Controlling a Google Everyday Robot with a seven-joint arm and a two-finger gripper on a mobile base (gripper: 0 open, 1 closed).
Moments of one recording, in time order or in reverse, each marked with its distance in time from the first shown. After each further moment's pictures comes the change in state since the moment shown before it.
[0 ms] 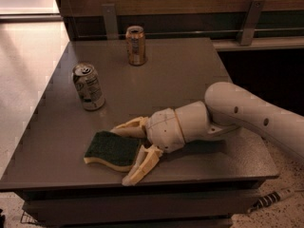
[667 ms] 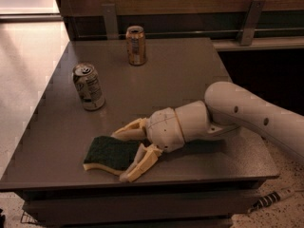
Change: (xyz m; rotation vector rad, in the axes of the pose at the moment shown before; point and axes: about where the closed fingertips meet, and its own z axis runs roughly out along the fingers) arm -0.001 0.000 0.000 0.000 0.000 0.000
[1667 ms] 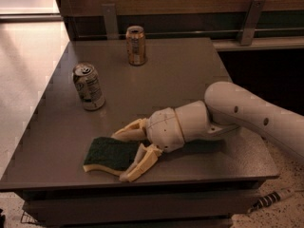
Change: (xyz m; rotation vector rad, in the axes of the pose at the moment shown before) arm 0.000 0.000 0.000 0.000 0.000 0.000
